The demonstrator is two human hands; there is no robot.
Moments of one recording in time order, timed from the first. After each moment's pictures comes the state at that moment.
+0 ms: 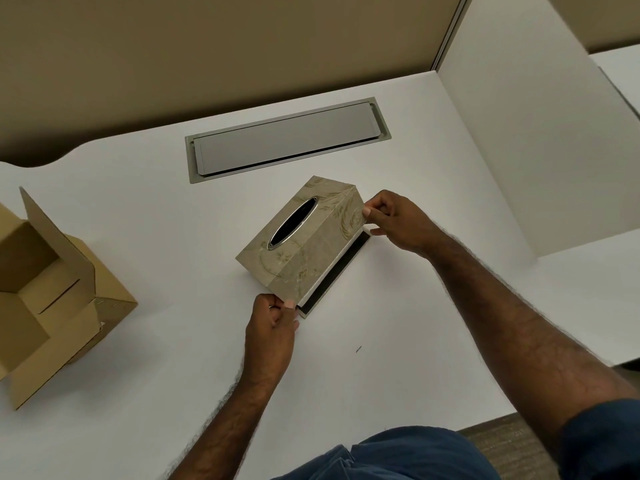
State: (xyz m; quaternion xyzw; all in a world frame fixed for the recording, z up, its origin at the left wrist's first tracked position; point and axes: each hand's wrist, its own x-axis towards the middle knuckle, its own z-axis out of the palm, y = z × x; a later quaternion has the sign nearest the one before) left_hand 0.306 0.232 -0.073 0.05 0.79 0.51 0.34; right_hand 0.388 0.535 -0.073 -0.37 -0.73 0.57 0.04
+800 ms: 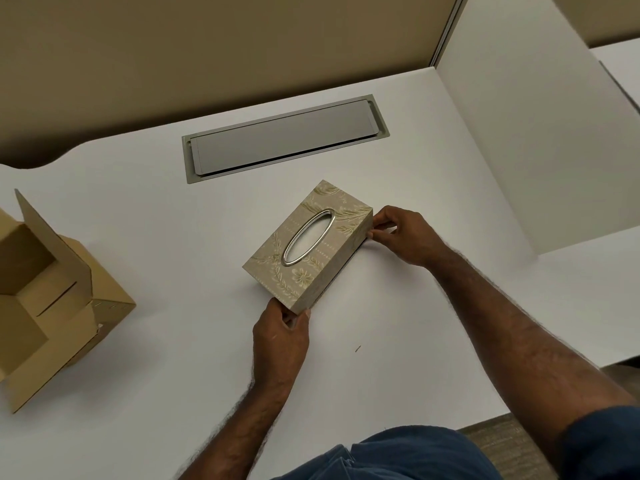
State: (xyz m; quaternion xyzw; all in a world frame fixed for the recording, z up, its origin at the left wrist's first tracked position) left_hand 0.323 0.236 -0.089 0.17 0.86 0.42 0.23; right_hand 0.416 0.534 -0.099 -0.37 -0.82 0.44 0.04
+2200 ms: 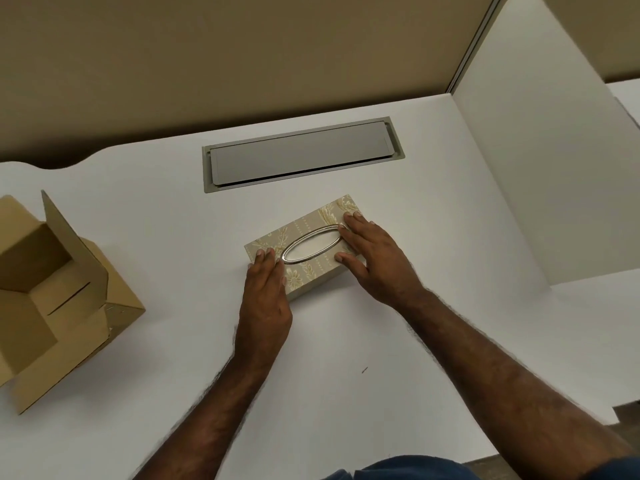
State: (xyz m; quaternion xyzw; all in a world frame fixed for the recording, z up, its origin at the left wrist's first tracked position) left_hand 0.246 0.253 -0.112 0.42 0.84 0.34 0.01; right_hand 0.372 0.469 -0.091 -0.22 -0.94 0.25 0.13
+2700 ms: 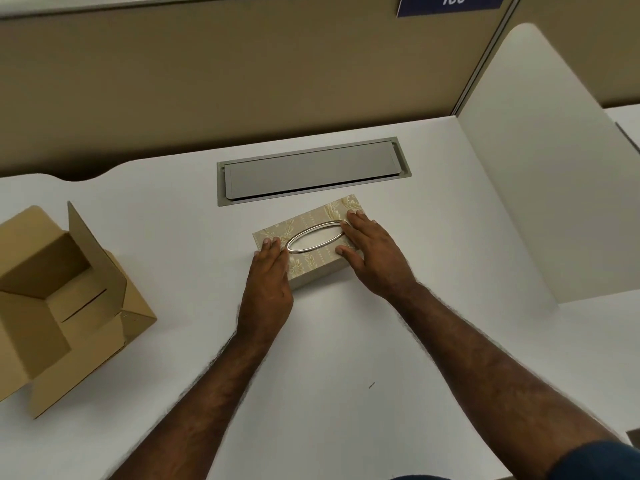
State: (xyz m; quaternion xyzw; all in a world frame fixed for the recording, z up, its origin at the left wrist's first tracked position) left_hand 0.201 0.278 -0.106 0.43 0.85 0.32 0.03; right_hand 0.334 0.479 -0.082 -0.25 -0.93 0.24 0.10
